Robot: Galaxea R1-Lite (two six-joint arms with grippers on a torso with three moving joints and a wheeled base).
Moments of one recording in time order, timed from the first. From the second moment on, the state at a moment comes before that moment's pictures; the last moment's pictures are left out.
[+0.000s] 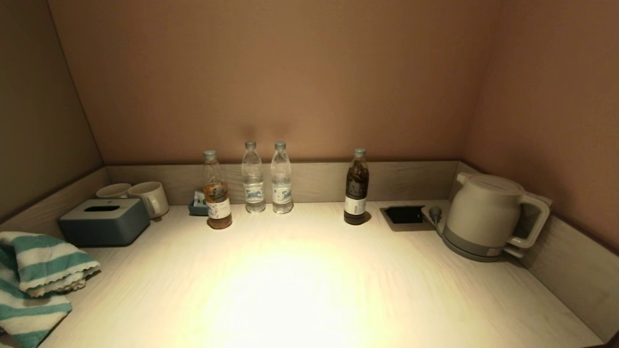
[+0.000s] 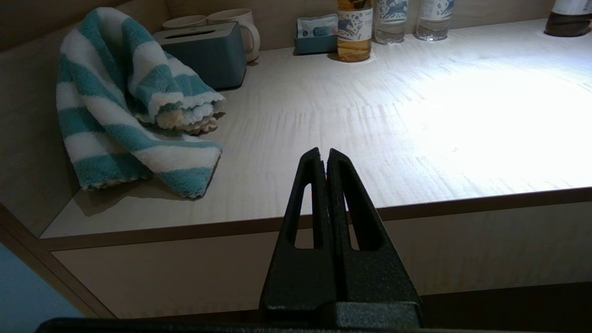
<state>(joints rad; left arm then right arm) 0.02 0.00 0.00 0.01 -0.05 0.08 0.00 0.00 0.00 -0.01 -0.01 0.01</state>
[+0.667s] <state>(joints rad) 0.02 0.00 0.00 0.01 -0.05 0.08 0.00 0.00 0.00 -0.01 -0.01 0.01</state>
